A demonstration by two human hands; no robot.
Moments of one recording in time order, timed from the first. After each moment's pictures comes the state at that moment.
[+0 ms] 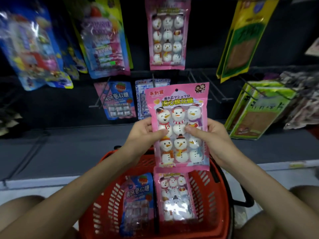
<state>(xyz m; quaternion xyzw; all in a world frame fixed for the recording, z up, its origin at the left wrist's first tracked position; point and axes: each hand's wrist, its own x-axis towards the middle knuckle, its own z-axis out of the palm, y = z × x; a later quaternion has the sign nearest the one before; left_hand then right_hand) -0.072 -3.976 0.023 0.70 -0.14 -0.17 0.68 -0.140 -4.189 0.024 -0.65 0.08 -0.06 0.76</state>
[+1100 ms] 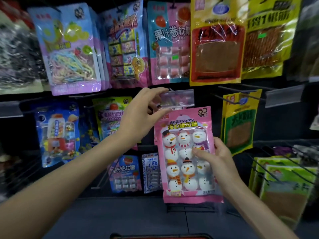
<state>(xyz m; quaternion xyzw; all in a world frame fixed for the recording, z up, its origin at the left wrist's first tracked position) 0.038 -4.016 0.247 0.80 -0.36 0.35 0.33 -0.043 -4.231 0.135 -0.66 -0.01 -0.21 0.72</state>
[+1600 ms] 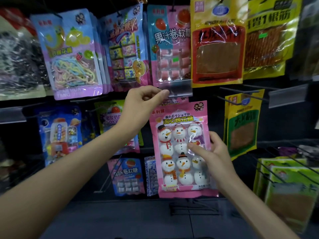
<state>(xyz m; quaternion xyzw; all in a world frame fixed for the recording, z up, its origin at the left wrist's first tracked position) 0.037 -4.022 0.274 0.74 -0.31 0.25 0.54 -0.029 -4.217 0.144 -0.65 -0.06 -0.24 0.72</state>
